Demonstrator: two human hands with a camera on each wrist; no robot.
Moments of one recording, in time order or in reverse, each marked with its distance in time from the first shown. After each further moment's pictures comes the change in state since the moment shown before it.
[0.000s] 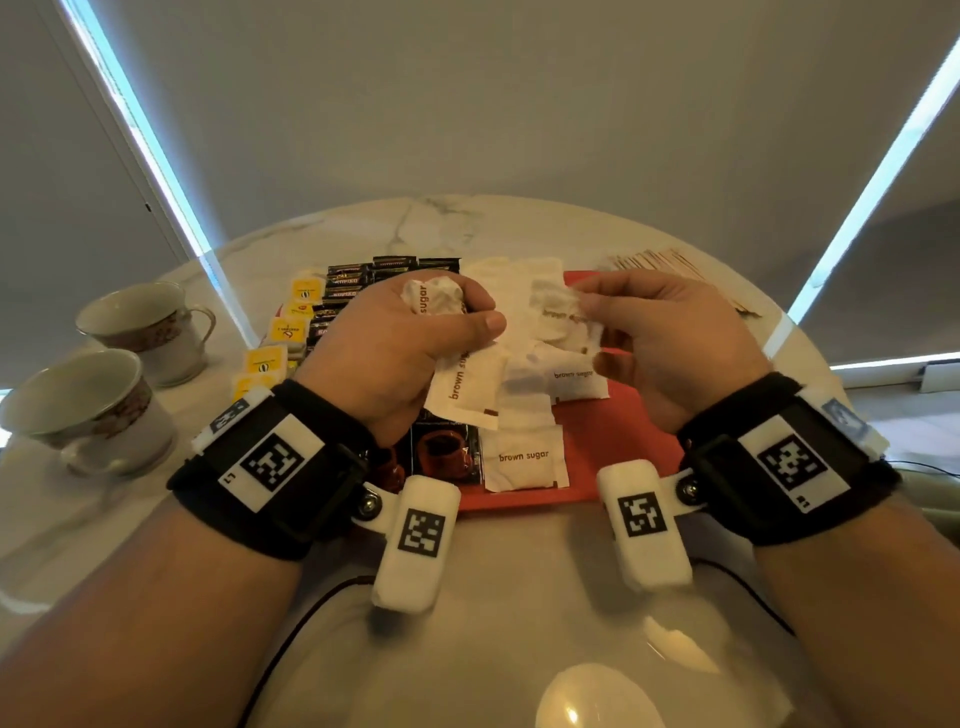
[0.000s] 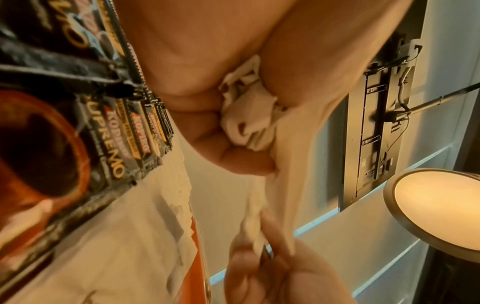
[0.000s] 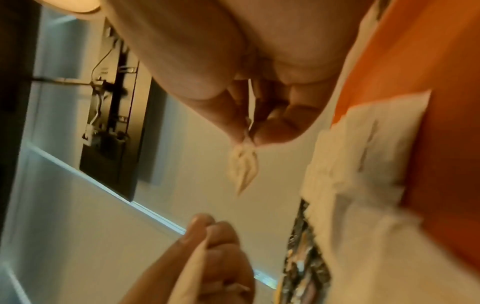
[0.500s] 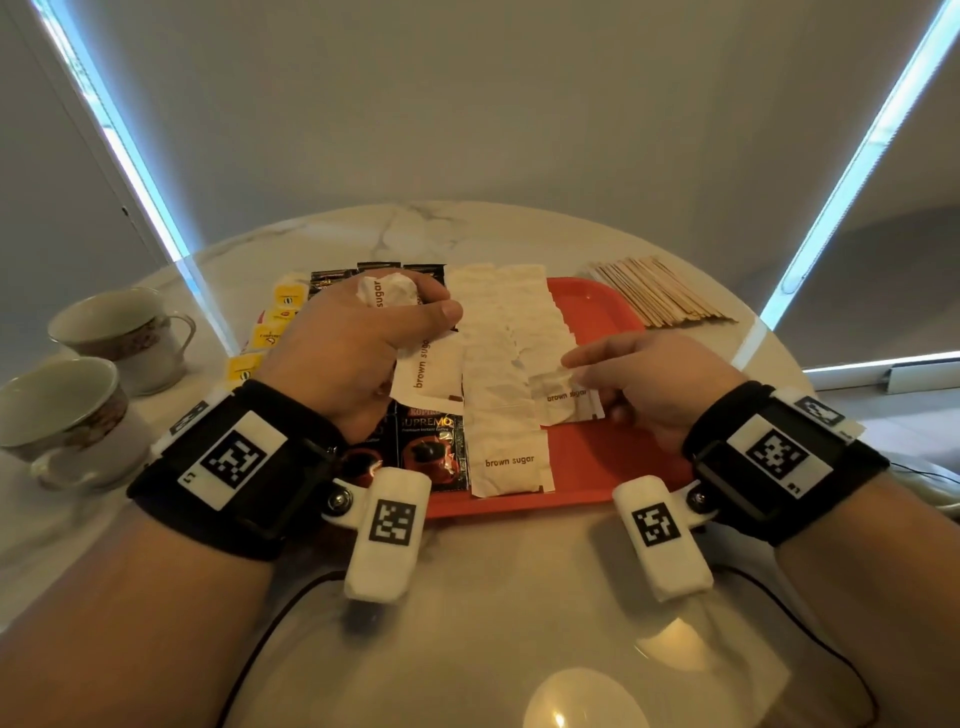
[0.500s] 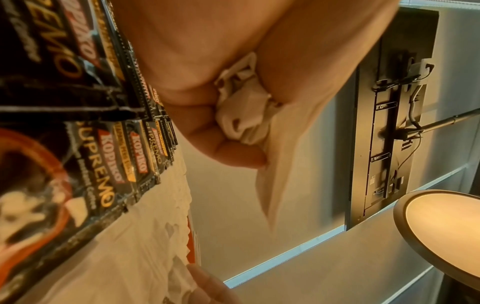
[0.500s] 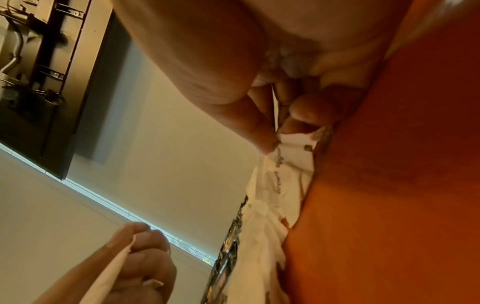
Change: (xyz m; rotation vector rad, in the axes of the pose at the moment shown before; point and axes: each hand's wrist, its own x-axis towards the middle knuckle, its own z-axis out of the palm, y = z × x) left_hand 0.007 0.002 -0.014 -0.054 0.085 -0.018; right_hand 0.007 0.020 -0.021 -0.457 0.011 0.232
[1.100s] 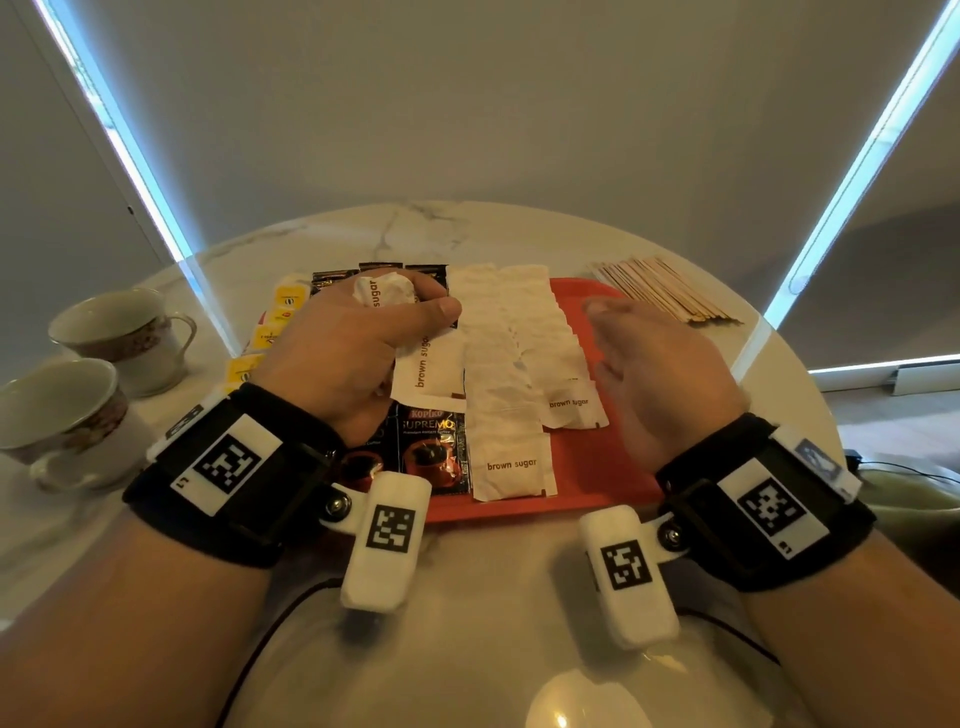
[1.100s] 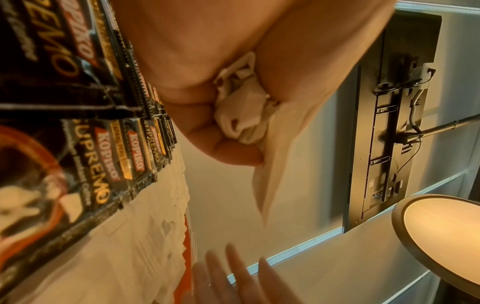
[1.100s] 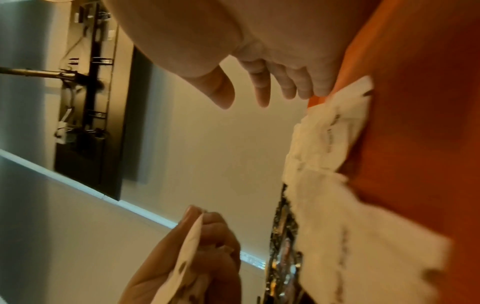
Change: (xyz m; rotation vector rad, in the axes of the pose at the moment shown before) left_hand -0.001 0.000 0.001 -0.041 0.013 0.006; right_hand -0.020 -0.013 0.021 0.487 0.121 -0.189
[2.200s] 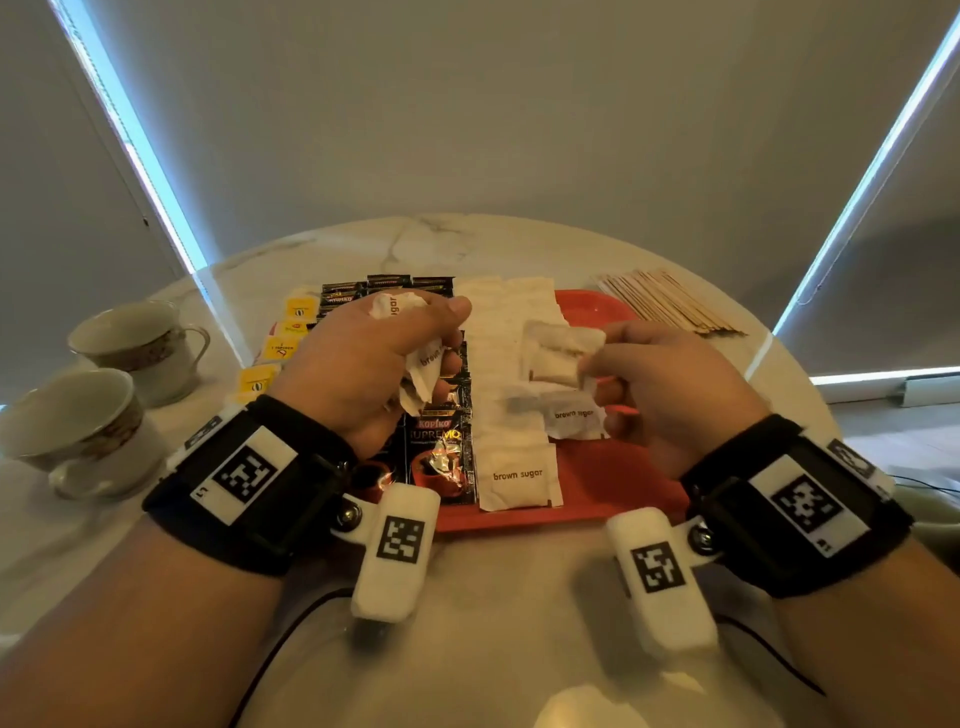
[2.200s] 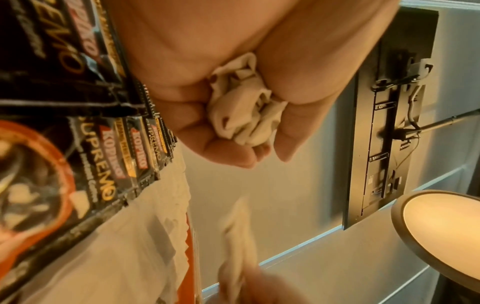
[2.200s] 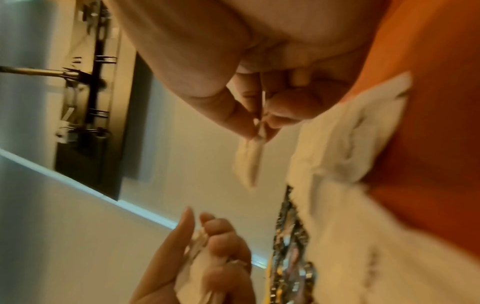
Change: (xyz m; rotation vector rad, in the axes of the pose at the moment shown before) left_hand -0.003 0.001 0.000 0.013 -0.020 -0.068; right_hand -0.002 -0.008 -0.009 -0.152 -0.099 0.118
